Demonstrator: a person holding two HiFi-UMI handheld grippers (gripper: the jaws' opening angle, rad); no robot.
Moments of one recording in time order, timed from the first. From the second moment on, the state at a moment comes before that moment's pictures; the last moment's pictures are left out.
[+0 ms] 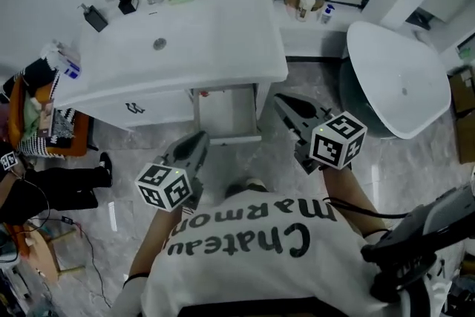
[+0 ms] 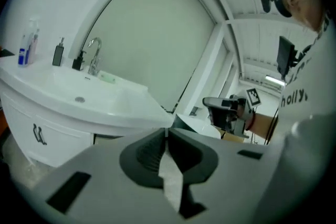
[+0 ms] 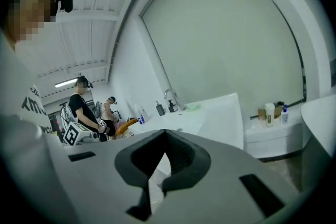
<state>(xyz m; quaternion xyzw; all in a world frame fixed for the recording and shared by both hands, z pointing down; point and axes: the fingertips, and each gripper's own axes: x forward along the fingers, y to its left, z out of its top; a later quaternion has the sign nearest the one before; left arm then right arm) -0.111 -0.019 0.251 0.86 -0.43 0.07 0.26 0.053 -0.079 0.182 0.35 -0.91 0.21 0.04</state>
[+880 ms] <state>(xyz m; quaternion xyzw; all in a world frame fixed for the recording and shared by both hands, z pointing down) -0.148 -0.017 0.206 0.85 -0.49 0.05 0.19 0.053 -0.083 0.171 0.36 -0.92 0.16 0.06</state>
